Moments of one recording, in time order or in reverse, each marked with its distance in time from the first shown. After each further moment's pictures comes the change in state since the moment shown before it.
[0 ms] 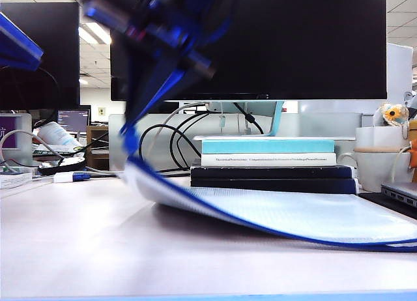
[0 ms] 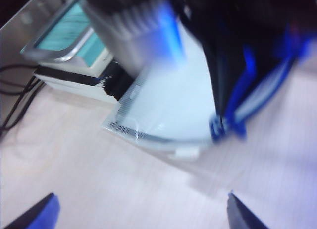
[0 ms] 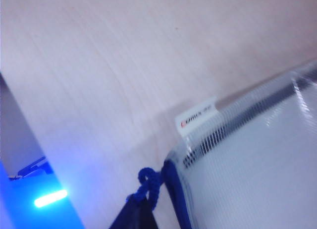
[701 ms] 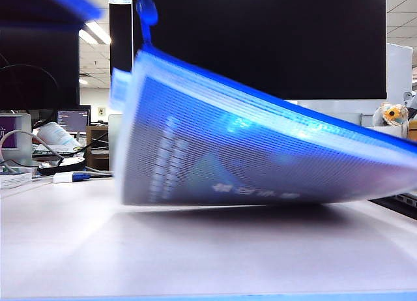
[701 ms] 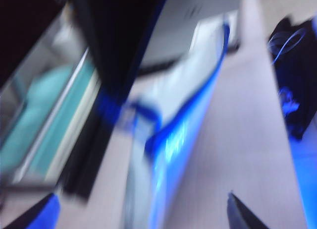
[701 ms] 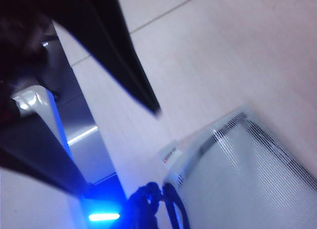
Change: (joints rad) left arm -0.240 0.043 -0.003 0.175 0.106 0.027; right arm -0.027 -0.262 0.012 -0.050 -0.134 -0.002
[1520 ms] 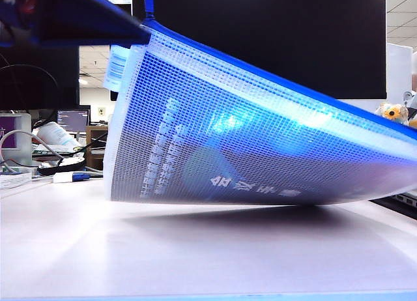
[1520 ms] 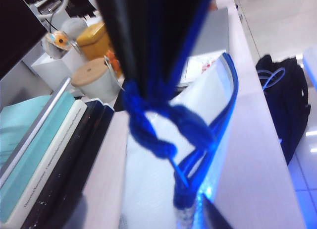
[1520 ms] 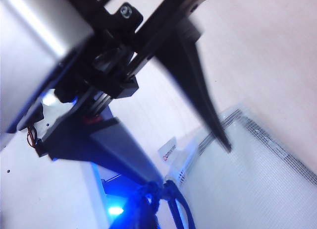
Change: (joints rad) left arm -0.082 0.225 0.000 0.301 0.043 -0.156; right arm 0.000 -0.056 0.000 -0.049 -0.042 0.018
